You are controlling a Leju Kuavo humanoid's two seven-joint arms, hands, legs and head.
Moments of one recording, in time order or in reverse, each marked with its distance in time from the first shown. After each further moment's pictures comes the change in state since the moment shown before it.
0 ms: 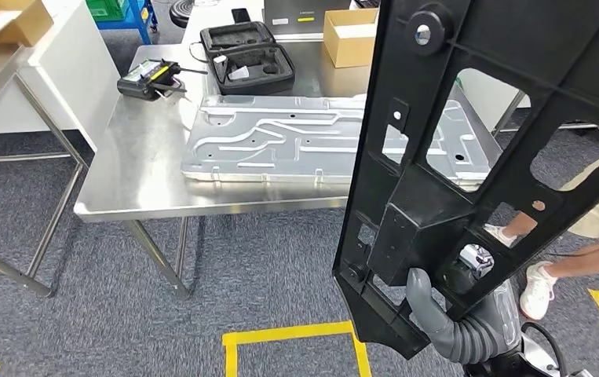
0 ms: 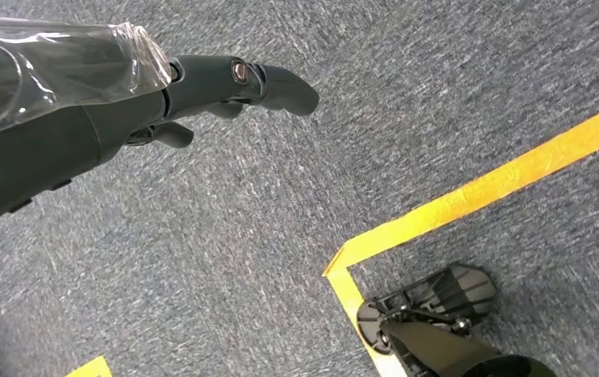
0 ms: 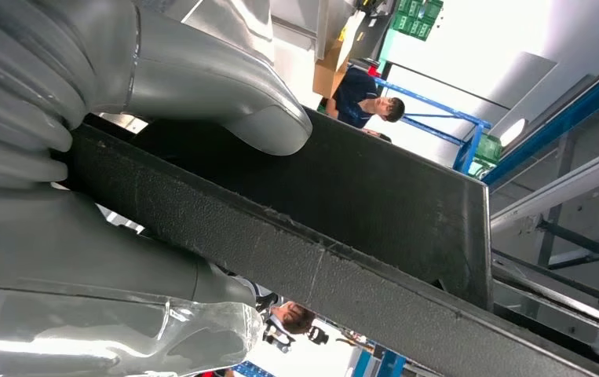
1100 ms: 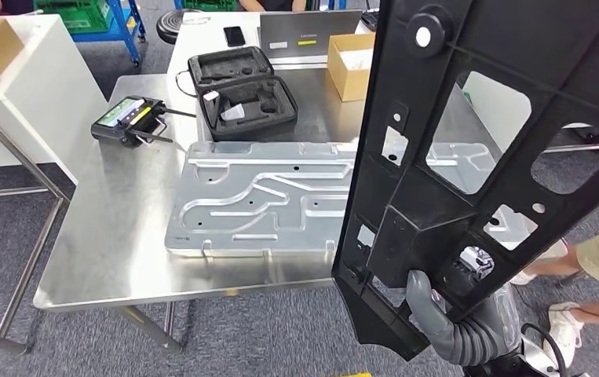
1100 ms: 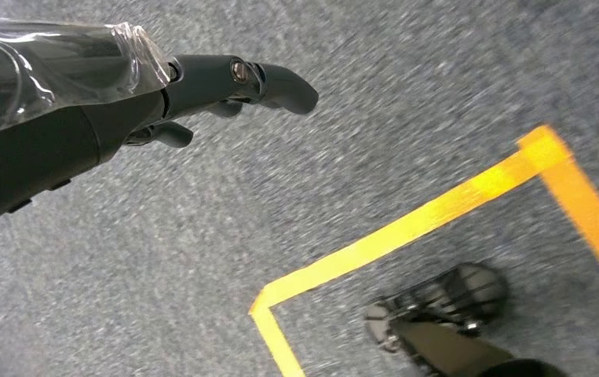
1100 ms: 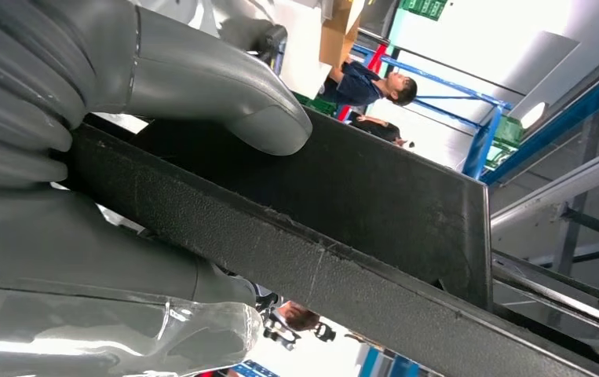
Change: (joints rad) left arm -0.001 0.002 0.003 0.000 0.000 -0.003 0.000; right arm 0.011 -0.001 -0.001 -0.005 0.006 -0.005 -0.004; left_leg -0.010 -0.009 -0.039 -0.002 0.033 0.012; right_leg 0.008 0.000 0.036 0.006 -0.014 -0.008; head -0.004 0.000
